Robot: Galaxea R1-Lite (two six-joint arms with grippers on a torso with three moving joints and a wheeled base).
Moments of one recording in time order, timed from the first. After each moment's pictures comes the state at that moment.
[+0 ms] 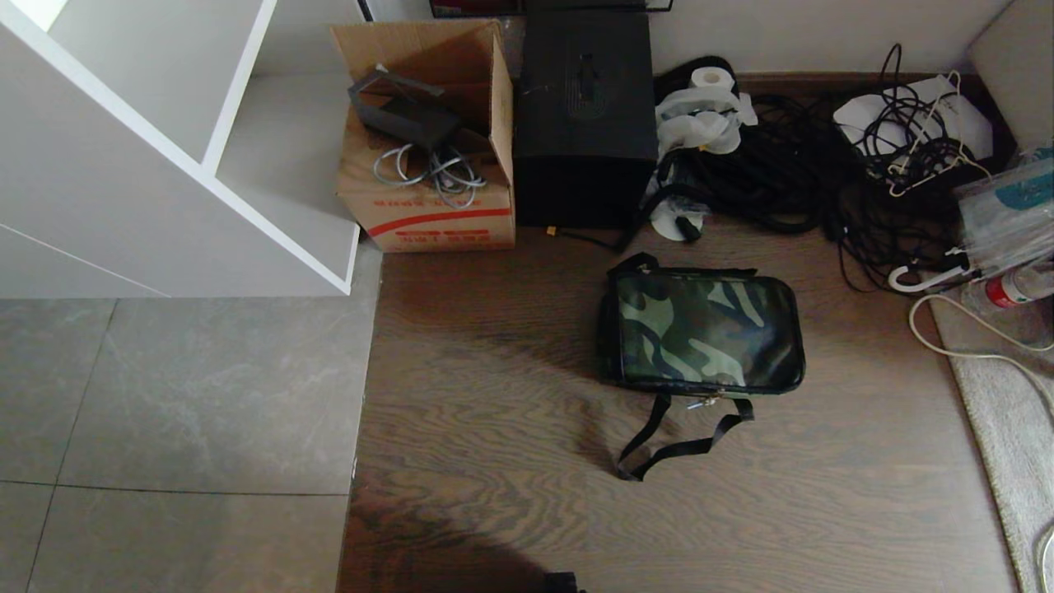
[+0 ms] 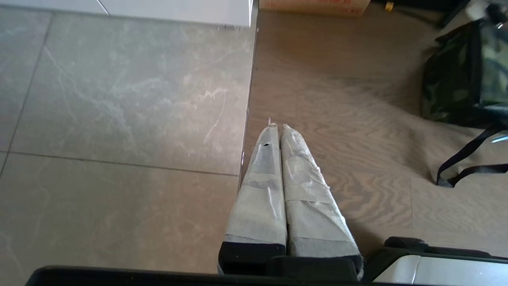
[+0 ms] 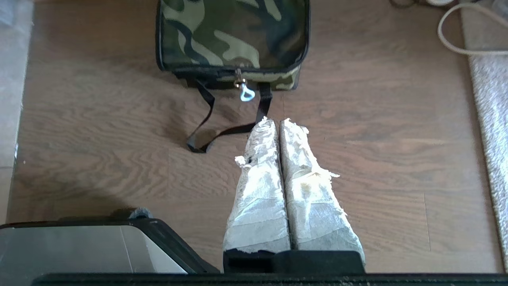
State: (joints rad) left arm 0.00 0.00 0.00 -0.02 0.02 -0.05; right arm 0.01 0.00 0.00 -0.01 0.00 0.04
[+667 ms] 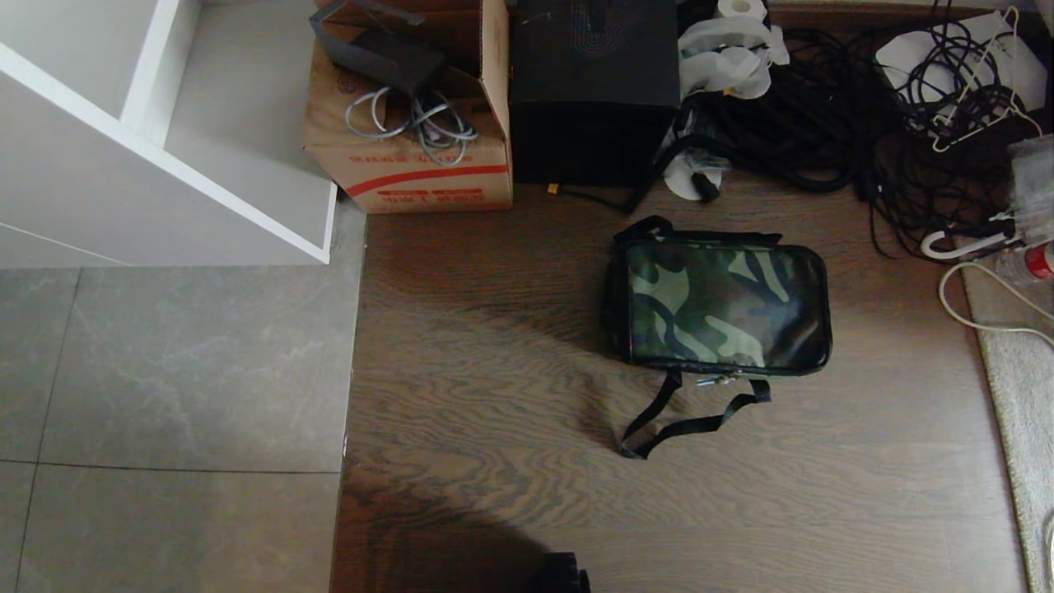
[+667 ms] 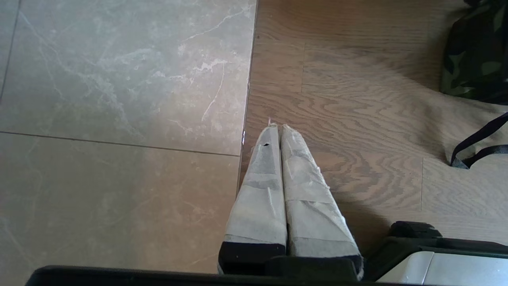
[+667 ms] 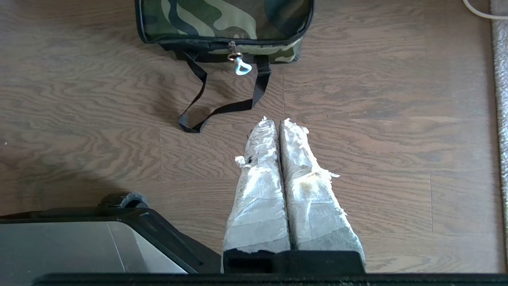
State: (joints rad) left arm 0.00 0.00 0.00 -0.02 0.02 -0.04; right arm 0.01 0.00 0.00 0.00 0.00 0.04
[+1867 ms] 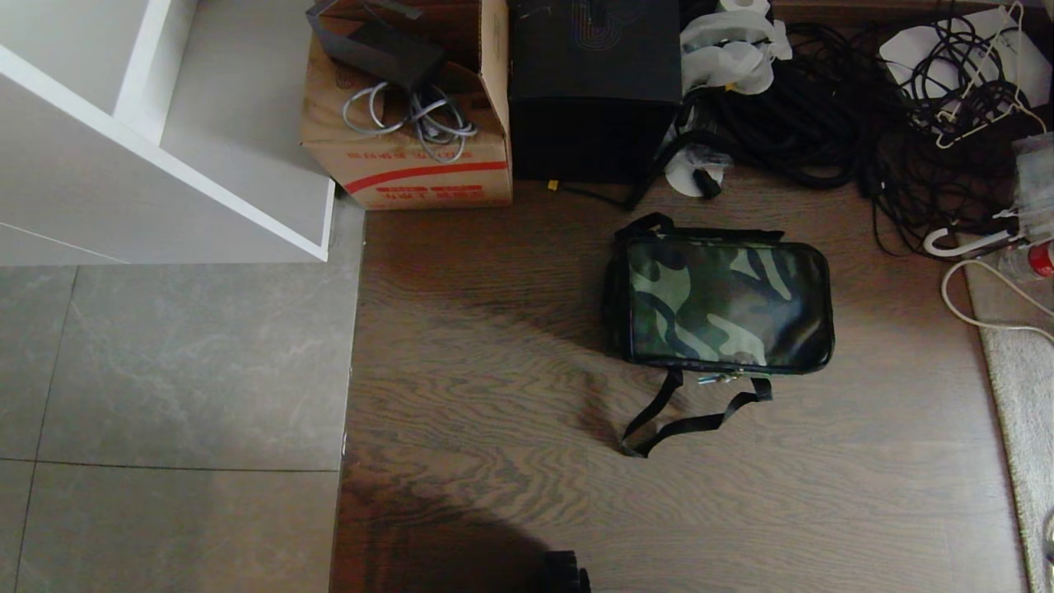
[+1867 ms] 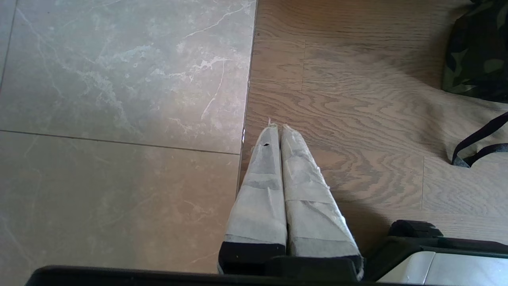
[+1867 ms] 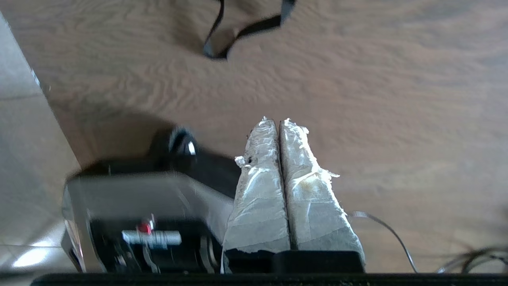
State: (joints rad) left arm 0.00 0.00 0.00 -0.02 0.02 -0.04; right arm 0.03 0.64 -0.43 0.22 0.09 0.19
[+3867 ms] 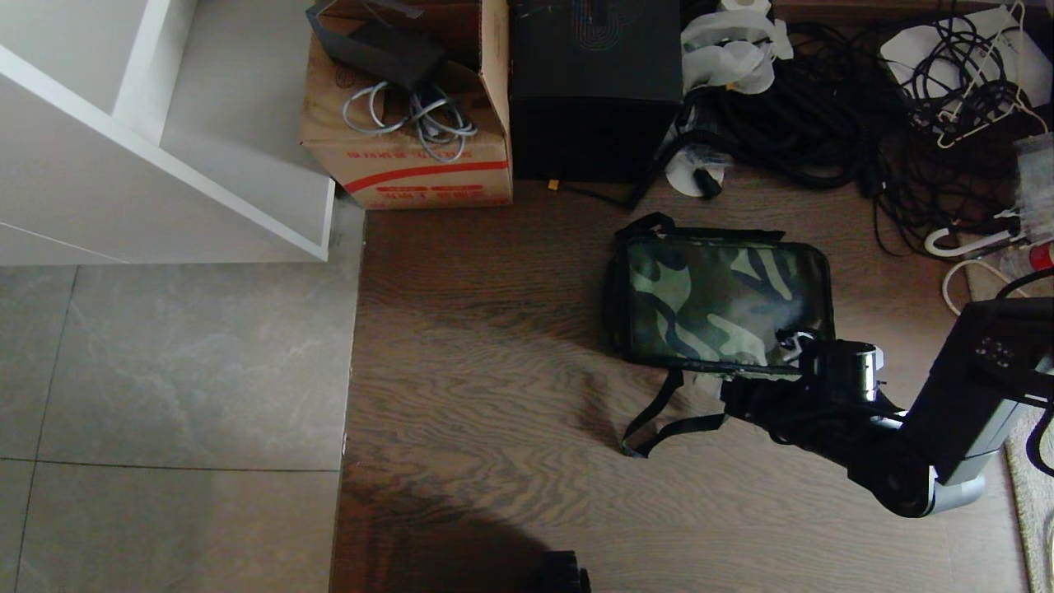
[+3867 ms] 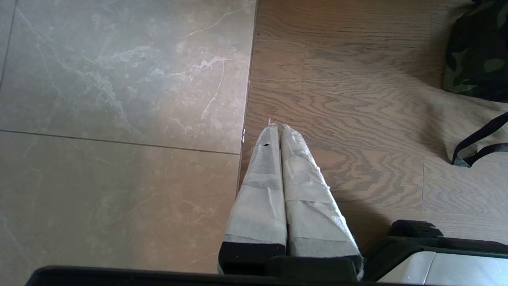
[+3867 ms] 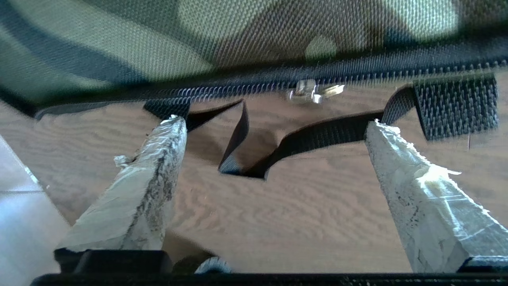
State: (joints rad) left arm 0.00 0.00 0.00 -0.02 0.02 -0.04; right arm 0.15 2.22 -0.64 -1.15 0.13 0.41
